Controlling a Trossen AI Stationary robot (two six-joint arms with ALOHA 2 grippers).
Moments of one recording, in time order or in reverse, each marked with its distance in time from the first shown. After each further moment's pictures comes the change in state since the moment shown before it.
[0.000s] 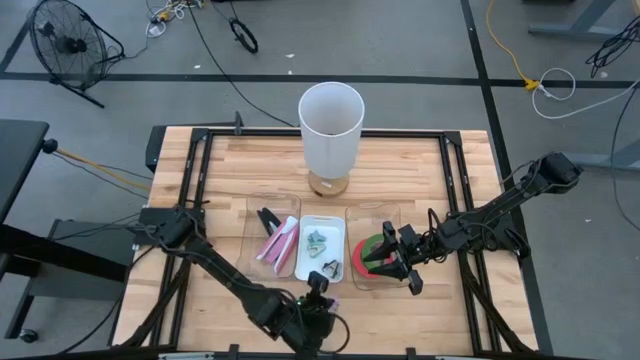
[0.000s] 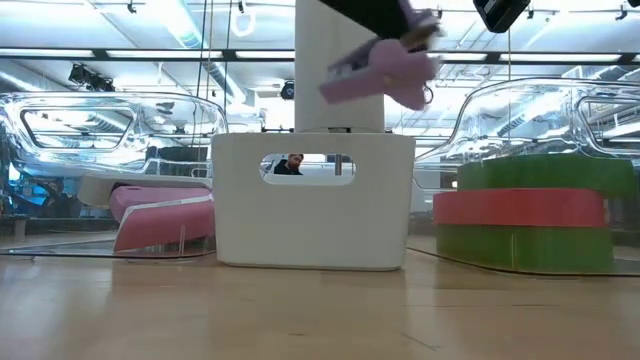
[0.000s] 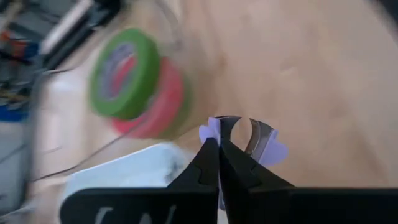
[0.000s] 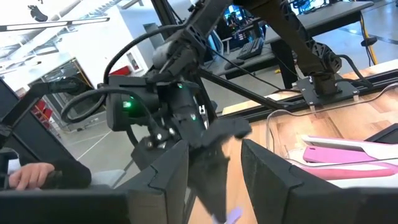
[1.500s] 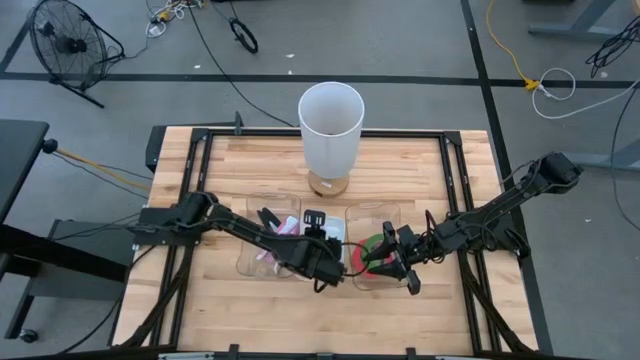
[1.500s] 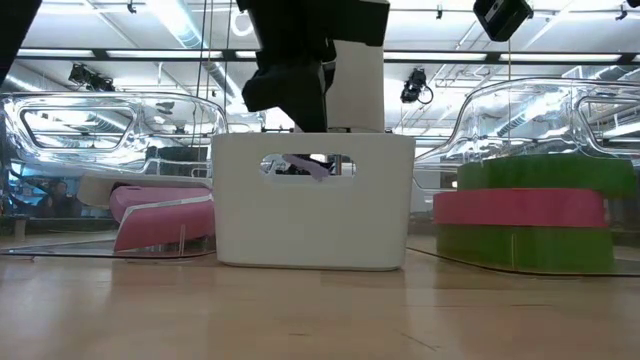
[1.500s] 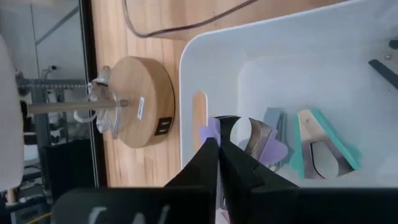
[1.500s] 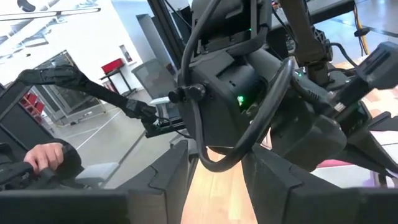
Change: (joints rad) left arm 0.309 -0.006 0.028 -0.472 -0.048 -0.125; right arm -0.001 0.000 -0.001 -0.044 0.006 0.011
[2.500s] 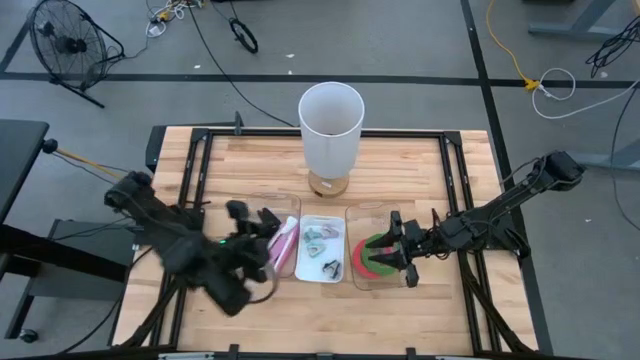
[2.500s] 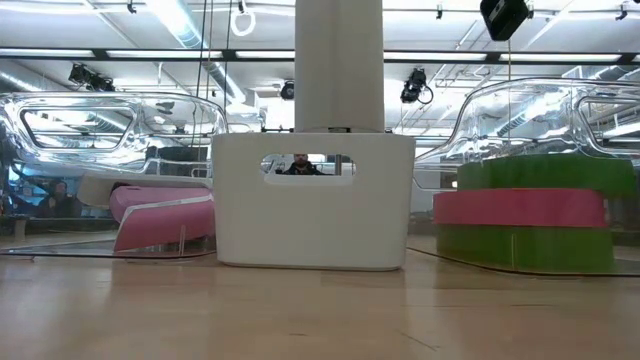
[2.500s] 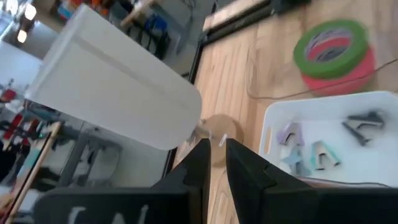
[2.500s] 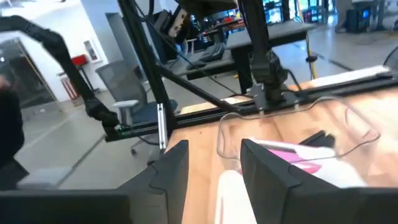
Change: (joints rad) left arm -0.365 -0.502 0.001 -0.301 -0.354 -0.285; right arm 0.001 -0.078 0.000 -0.098 0.141 -0.119
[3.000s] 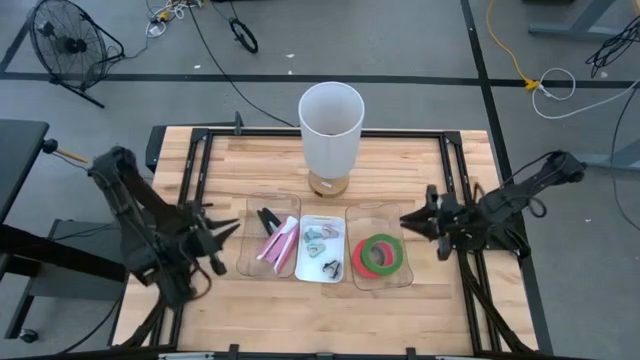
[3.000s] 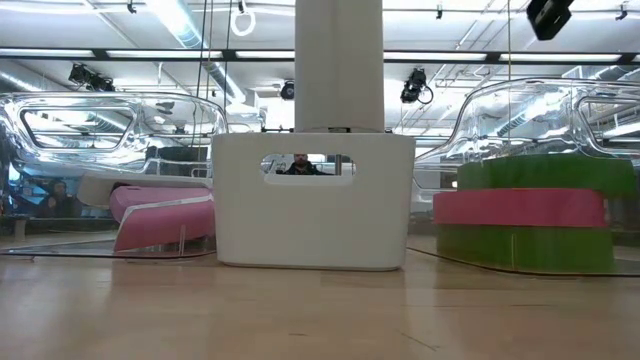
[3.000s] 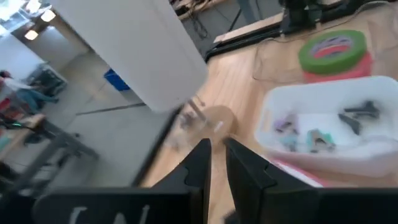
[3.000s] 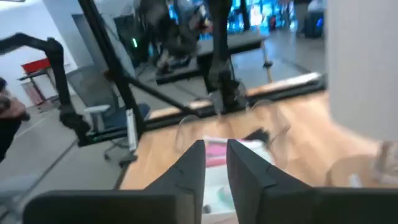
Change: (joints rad) left arm -0.299 -0.342 -0.609 -0.120 -0.178 -0.680; right arm 0.007 -0.489 0.000 -0.527 0.139 0.003
